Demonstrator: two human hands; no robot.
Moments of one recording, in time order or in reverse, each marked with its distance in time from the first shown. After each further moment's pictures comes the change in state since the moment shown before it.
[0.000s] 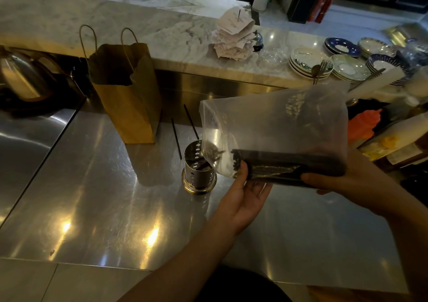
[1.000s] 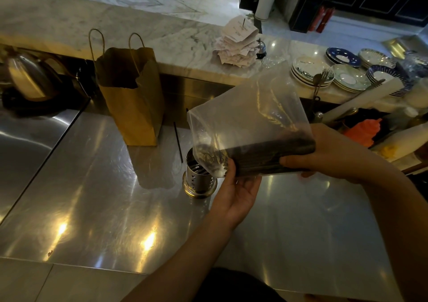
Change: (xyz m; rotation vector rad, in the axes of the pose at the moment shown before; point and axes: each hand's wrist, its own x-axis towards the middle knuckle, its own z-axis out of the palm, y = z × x) left_hand 0.002 0.022 0.000 -0.161 -0.042 0.054; right_hand 0.050 -0.039 -0.003 -0.141 -0.177 -0.073
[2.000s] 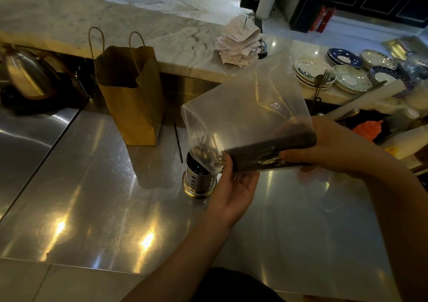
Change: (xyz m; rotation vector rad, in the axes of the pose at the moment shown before) left_hand -0.006 0.007 0.012 -0.005 -0.045 0.003; right_hand 0.009 -0.016 -0.005 0.010 0.022 0.038
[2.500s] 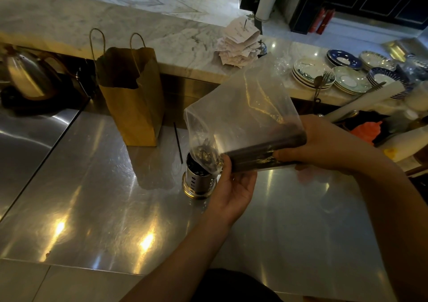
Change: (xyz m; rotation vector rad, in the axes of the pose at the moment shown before) left_hand 0.002 0.003 0.000 -0.005 0.018 0.000; right_hand 0.005 -0.012 0.004 -0.068 0.008 0.026
